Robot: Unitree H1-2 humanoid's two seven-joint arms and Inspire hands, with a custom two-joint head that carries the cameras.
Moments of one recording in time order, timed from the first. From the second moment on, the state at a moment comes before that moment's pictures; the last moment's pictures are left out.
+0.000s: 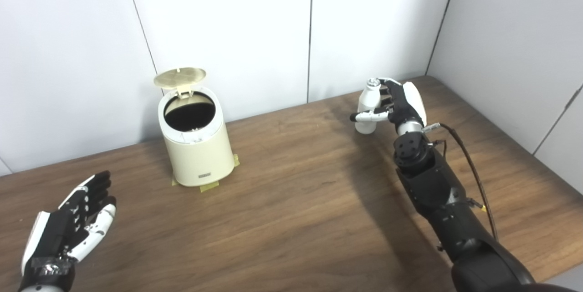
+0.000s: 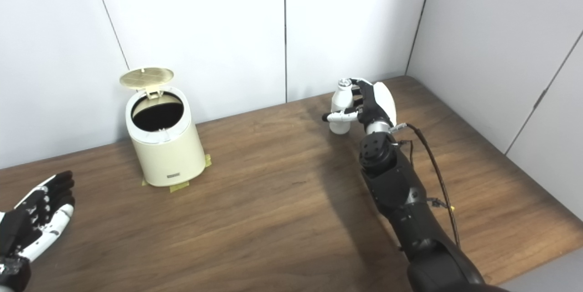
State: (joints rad) left arm -0.15 0.22 0.03 -0.37 0.13 0.47 -0.21; right arm -0.49 -0.39 -0.12 0.41 -0.32 0.29 -0.31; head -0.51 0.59
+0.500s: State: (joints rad) left arm -0.15 0.22 0.03 -0.37 0.12 0.47 -0.21; right arm -0.49 -0.36 -0.13 0.47 -0.33 0.19 -0.45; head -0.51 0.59
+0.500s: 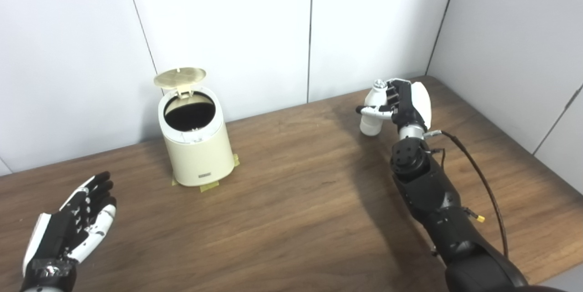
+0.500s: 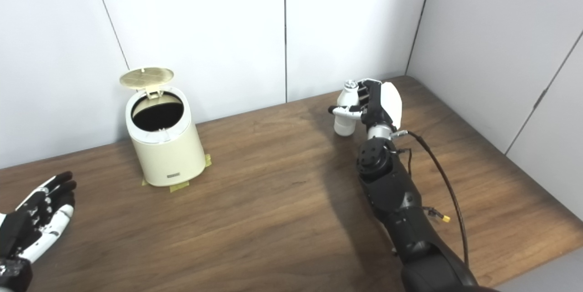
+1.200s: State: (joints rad) left arm -0.12 0.22 0.00 -0.37 0.10 0.45 -0.21; right arm -0.45 -0.33 -0.05 0.10 -0.39 0.22 -0.36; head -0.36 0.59
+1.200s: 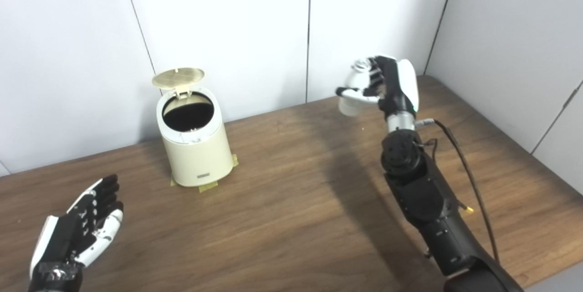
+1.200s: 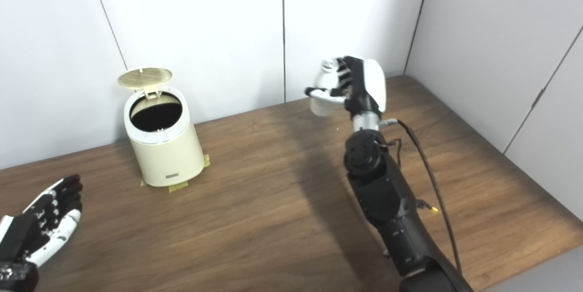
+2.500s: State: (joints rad) left arm -0.04 0.11 -0.09 -0.25 0.19 0.29 -0.10; right arm -0.69 -0.08 0.15 0.16 -0.47 0.07 -0.23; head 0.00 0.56
